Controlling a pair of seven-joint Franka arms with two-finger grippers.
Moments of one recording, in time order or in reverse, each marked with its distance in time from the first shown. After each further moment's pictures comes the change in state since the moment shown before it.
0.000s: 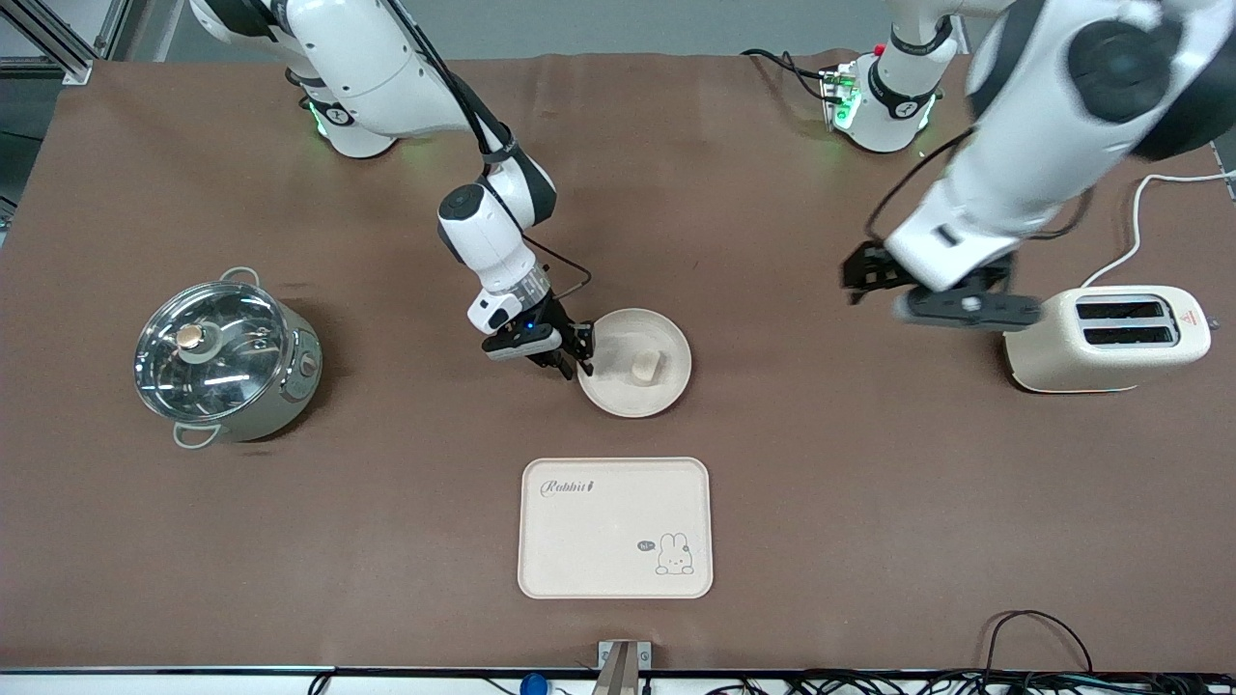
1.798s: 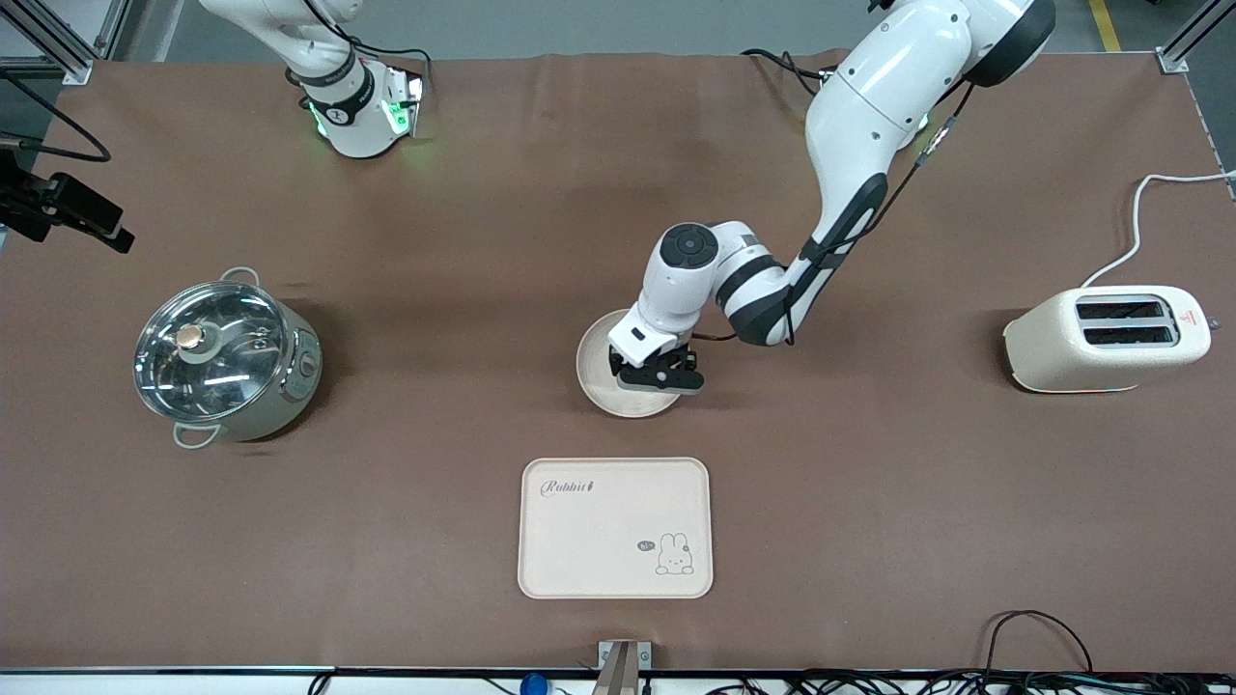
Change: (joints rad) left arm -0.272 0.630 -0.068 -0.004 0.524 0.797 -0.726; right arm -0.697 -0.641 -0.047 0.571 -0.122 -1.799 -0.488
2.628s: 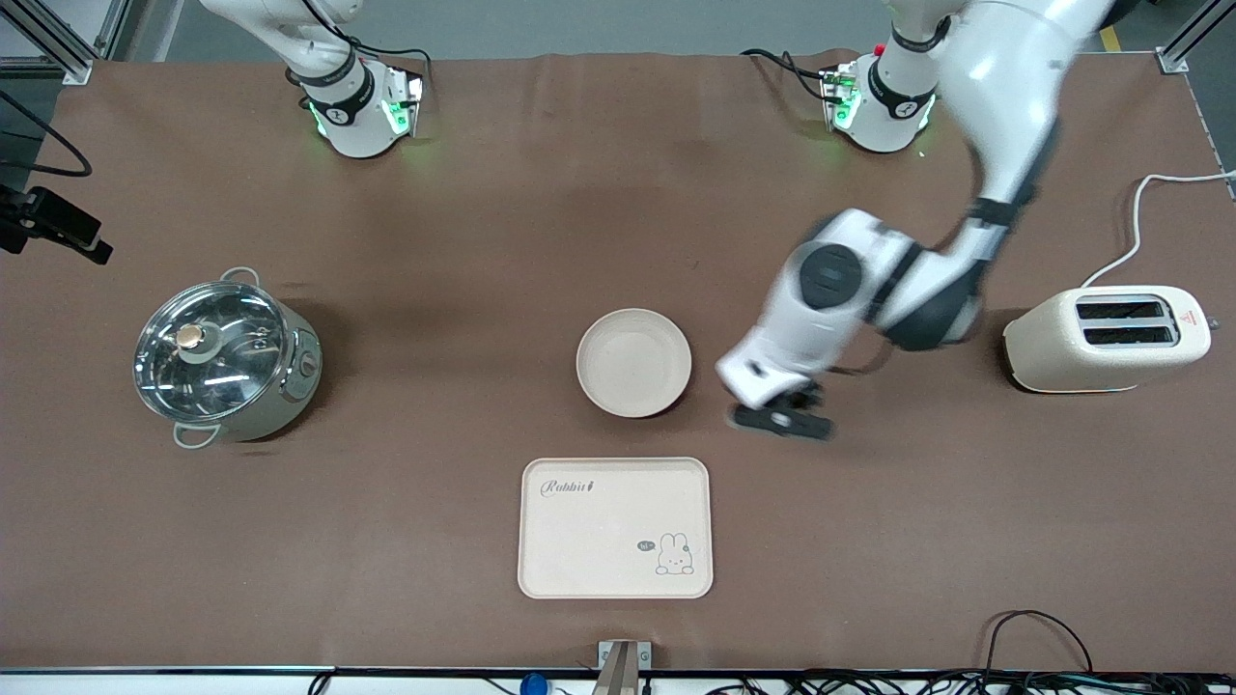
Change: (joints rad) left arm 0.460 -0.210 -0.184 0.047 -0.136 -0.441 0.674; right arm -0.015 0.009 -0.028 -0.026 -0.016 0.059 -0.059
